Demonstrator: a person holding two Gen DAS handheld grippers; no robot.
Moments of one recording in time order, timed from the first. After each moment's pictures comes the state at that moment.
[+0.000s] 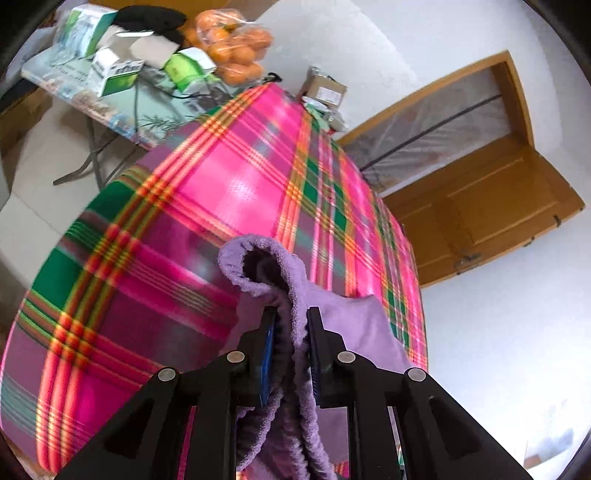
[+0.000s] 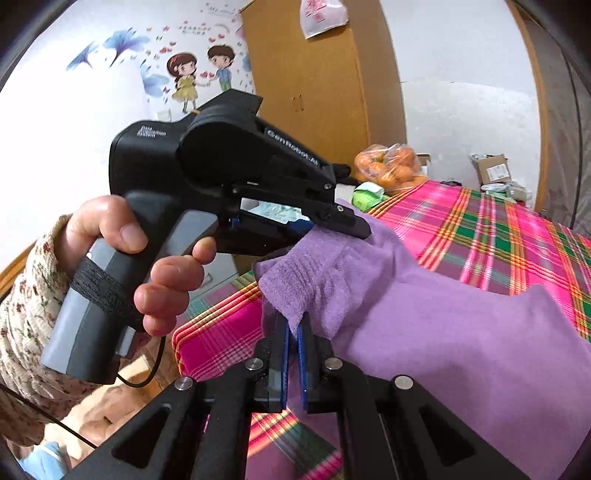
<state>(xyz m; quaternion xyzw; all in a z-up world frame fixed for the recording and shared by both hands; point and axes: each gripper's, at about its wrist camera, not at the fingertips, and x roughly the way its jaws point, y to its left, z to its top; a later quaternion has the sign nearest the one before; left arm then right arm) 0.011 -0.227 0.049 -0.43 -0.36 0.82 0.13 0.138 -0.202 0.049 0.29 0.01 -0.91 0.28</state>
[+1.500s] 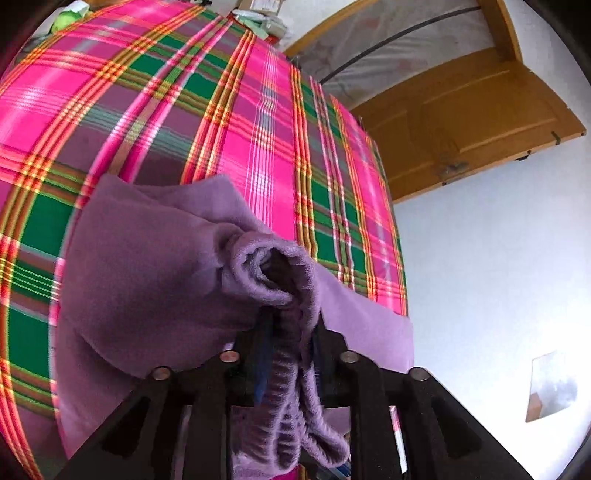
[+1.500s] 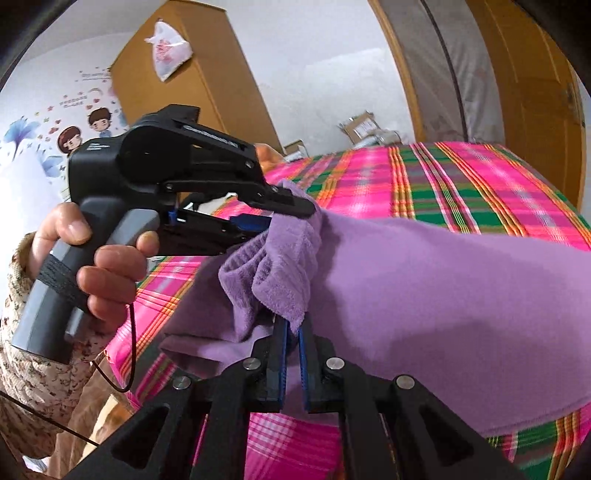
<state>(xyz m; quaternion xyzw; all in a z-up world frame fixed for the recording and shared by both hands) -0.039 -0.011 0.029 -0.54 -0.30 0.76 0.23 0.178 -0.002 0.020 0.32 -0.14 -0.93 0.10</state>
